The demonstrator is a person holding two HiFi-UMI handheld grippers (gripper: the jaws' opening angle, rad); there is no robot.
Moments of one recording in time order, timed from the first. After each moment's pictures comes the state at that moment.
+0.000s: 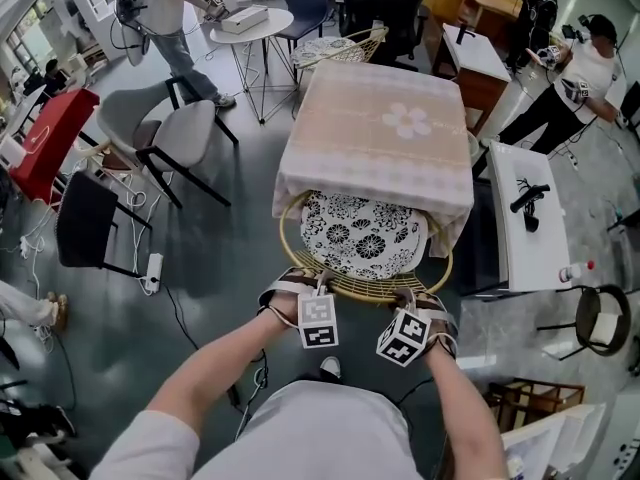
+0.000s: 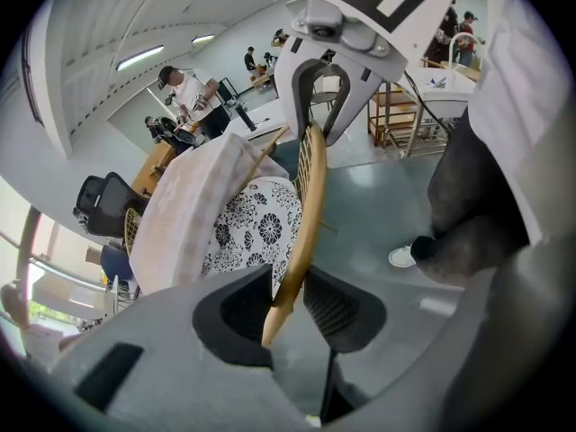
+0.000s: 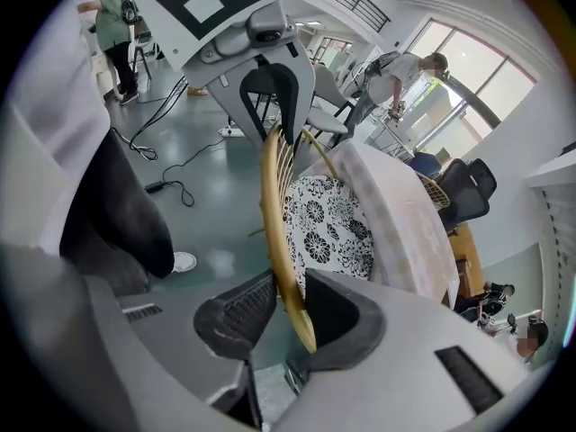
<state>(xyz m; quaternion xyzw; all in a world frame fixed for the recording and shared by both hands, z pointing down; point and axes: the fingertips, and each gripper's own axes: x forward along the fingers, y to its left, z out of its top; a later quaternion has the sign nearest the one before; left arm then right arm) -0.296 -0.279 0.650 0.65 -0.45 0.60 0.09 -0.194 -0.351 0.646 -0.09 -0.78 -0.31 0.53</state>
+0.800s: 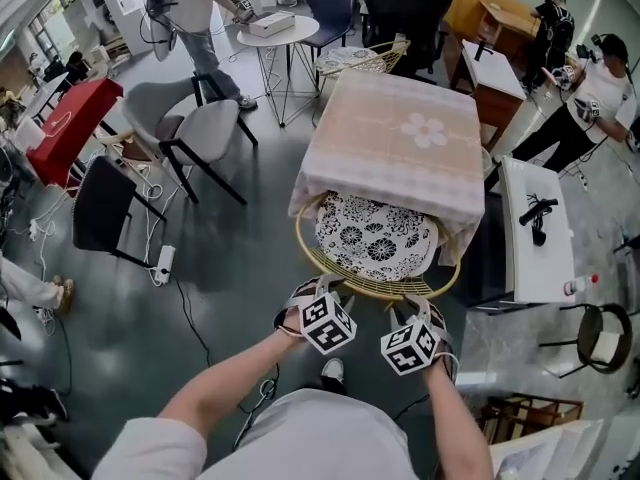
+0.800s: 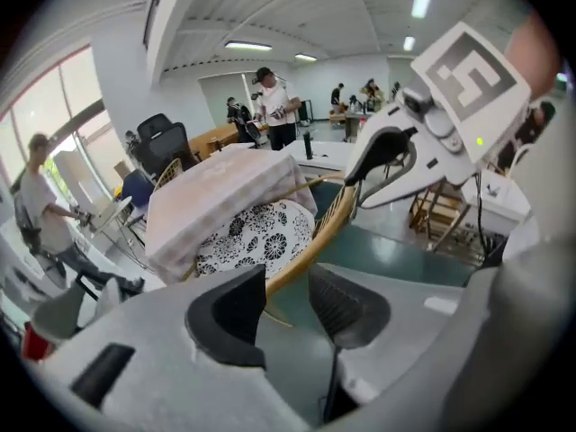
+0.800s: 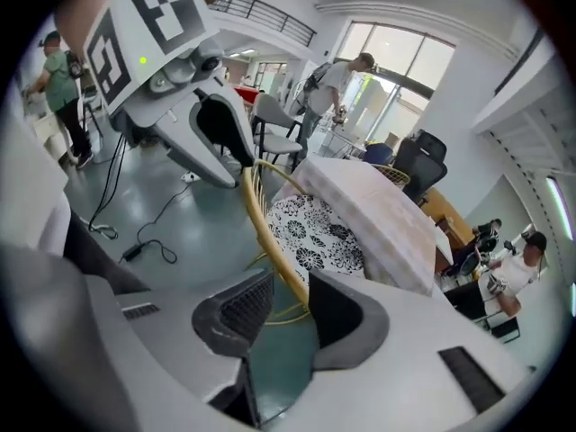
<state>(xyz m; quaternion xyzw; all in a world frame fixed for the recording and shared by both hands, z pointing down) -0.271 -0.261 0.613 0.64 -0.62 0.39 0.22 -0.188 -0.327 0.608 0.03 -0.87 -0.19 0.46</state>
